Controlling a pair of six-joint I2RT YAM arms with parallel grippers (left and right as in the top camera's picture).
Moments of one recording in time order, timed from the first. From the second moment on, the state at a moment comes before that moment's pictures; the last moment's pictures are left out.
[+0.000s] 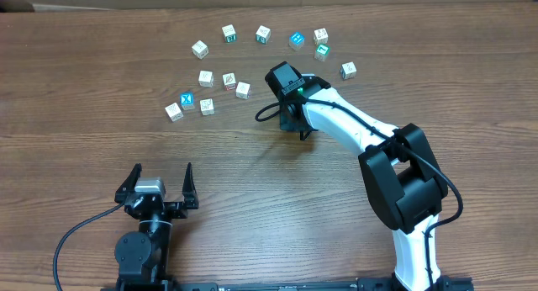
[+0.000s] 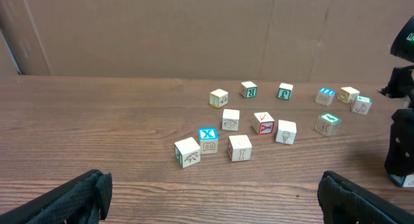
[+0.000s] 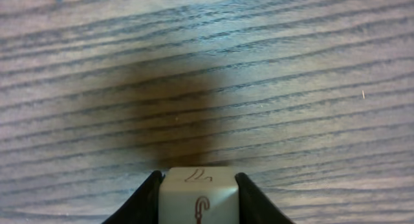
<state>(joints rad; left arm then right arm) -0.03 0.01 0.01 -0.08 -0.02 -0.05 0.56 2.15 1.58 -0.79 0.25 0.57</state>
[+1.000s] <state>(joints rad) -0.03 0.01 0.01 -0.08 -0.02 -0.05 0.56 2.15 1.58 -0.79 0.25 0.57</state>
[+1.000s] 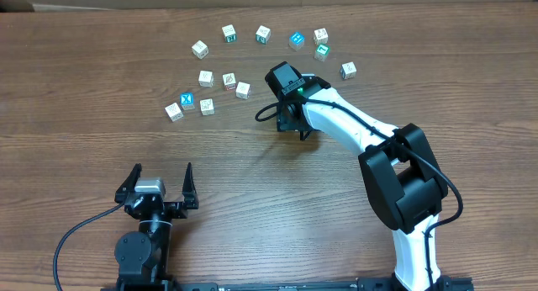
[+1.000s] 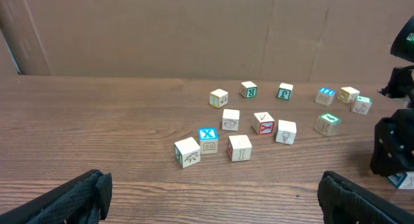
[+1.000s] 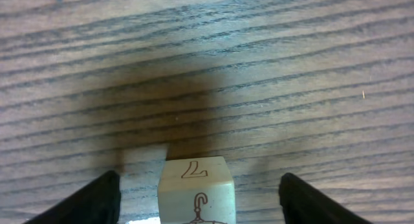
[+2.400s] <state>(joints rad) -0.03 0.01 0.01 -0.08 -0.02 -0.05 0.56 2.15 1.58 -0.79 0.25 0.57</state>
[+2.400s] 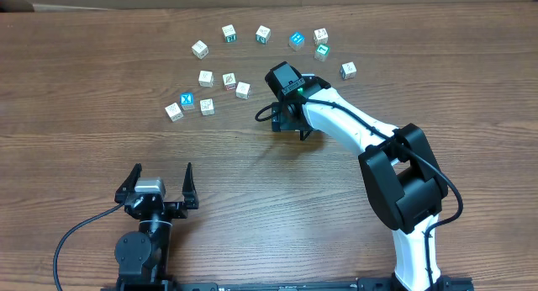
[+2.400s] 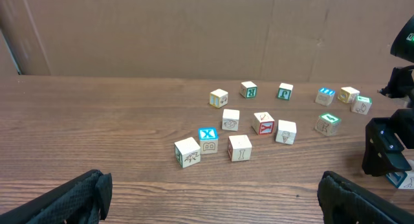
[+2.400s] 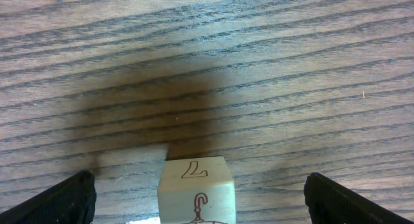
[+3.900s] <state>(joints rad) -0.03 0.01 0.01 -0.08 -0.02 -0.05 0.56 2.15 1.58 -0.79 0.25 0.57</state>
